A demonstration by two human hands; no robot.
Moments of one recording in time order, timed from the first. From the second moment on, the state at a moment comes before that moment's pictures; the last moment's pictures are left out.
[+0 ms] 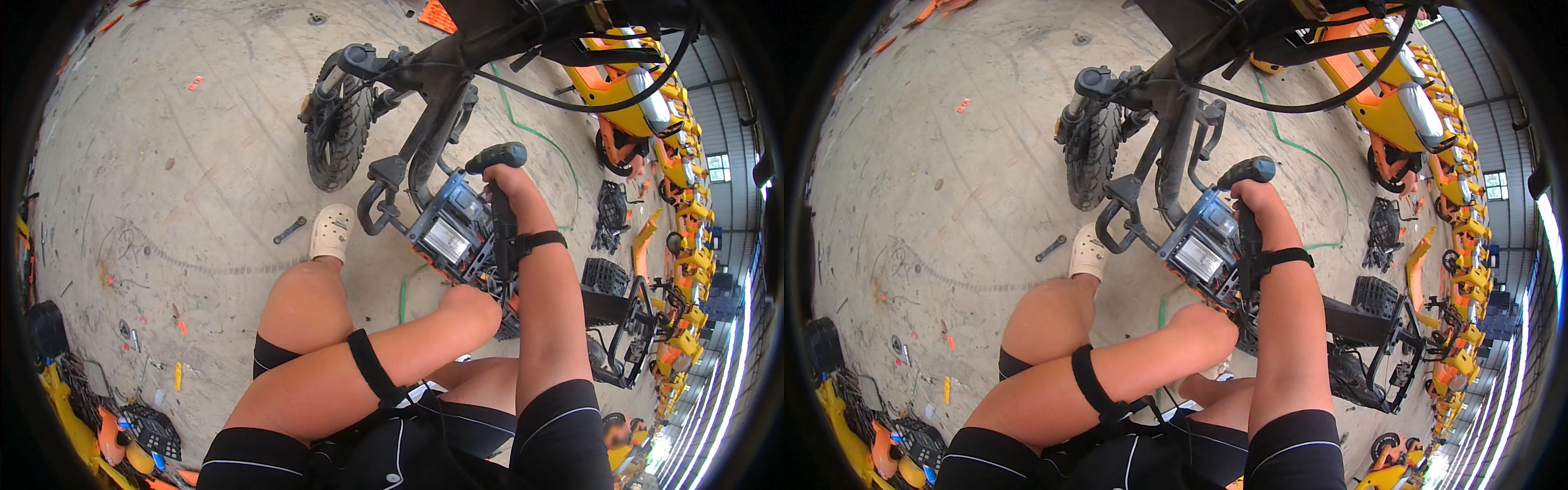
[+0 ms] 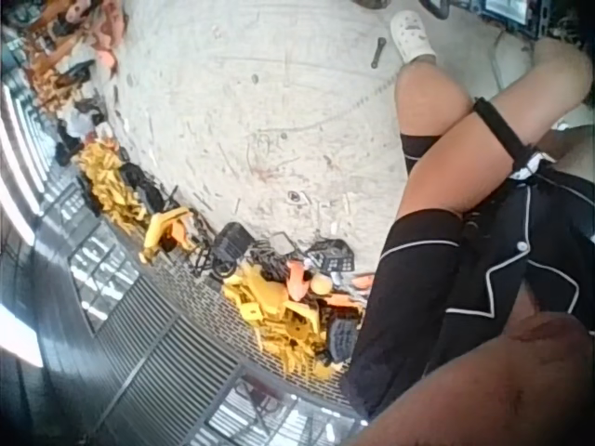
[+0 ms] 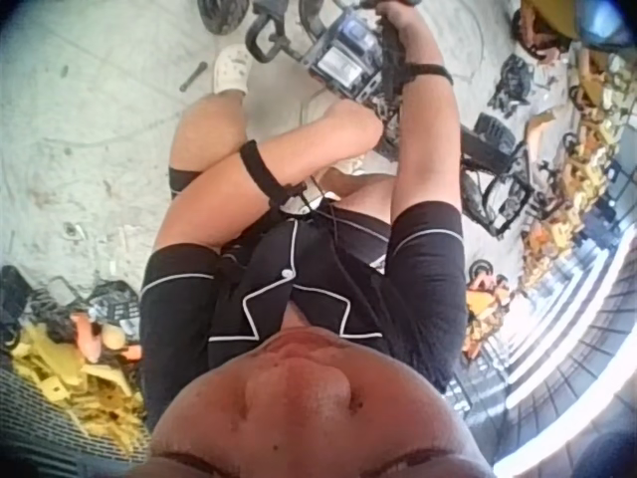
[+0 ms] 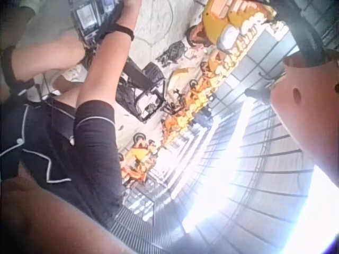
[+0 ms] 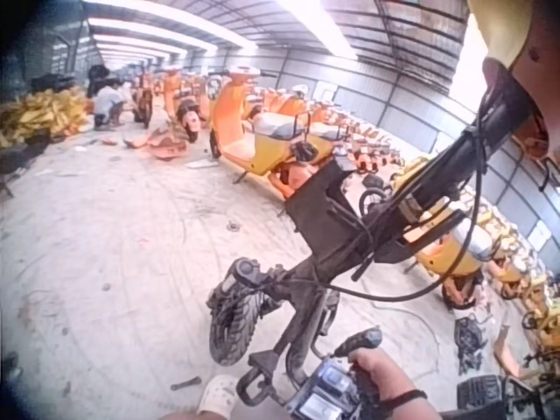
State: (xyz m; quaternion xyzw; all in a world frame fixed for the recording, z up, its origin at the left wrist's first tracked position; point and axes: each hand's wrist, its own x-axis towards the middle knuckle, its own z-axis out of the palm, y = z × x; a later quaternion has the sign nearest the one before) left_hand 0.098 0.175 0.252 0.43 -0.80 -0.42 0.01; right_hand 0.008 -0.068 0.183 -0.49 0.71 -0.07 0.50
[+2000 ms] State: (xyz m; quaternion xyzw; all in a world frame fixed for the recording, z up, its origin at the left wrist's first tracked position) left_hand 0.099 0.176 0.254 0.43 -0.80 -0.43 -0.03; right_hand 0.016 -0.069 0.169 -0.52 0.72 -0.05 0.45
